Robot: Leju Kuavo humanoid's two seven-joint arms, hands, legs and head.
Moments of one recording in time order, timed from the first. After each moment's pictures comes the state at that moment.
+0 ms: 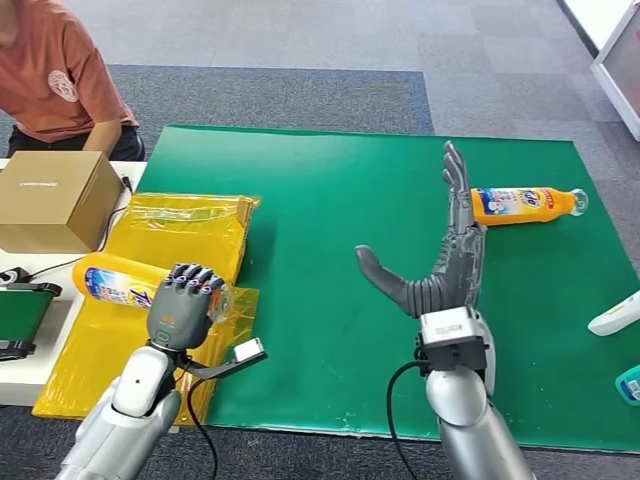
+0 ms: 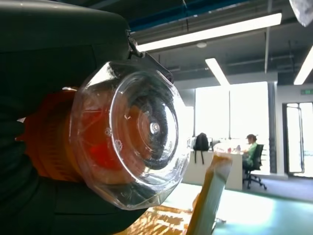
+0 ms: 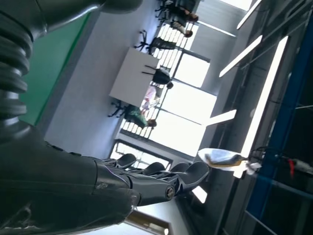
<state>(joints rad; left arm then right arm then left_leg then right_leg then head) -0.16 0.03 -0.39 -1.21 -1.50 0.69 -0.09 -0.26 0.07 0.44 -1.67 0.48 -0.53 -0.38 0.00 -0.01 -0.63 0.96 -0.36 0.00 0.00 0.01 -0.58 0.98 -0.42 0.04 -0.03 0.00</state>
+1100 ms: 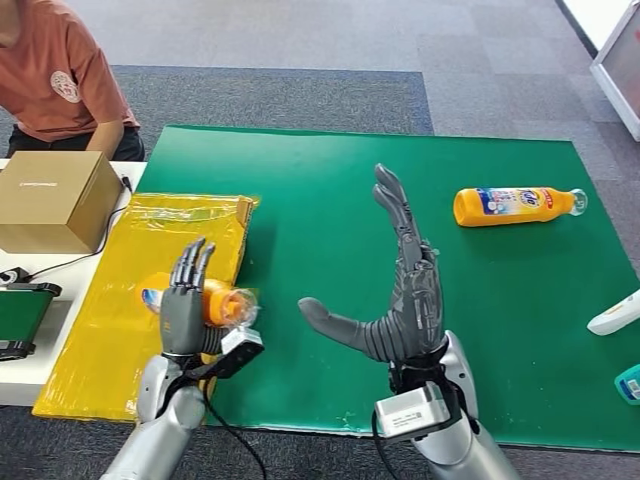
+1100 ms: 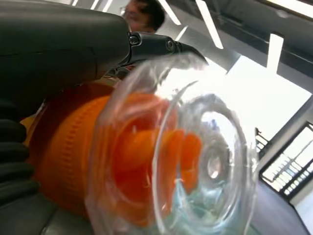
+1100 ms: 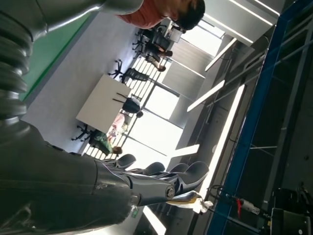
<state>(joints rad) -0.12 -0.16 -0.28 -1.18 -0.88 0.69 -0.46 -0.25 0.03 0.61 -1.77 0.53 -0.50 -0.38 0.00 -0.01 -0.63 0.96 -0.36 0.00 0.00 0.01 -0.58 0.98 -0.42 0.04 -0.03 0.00</state>
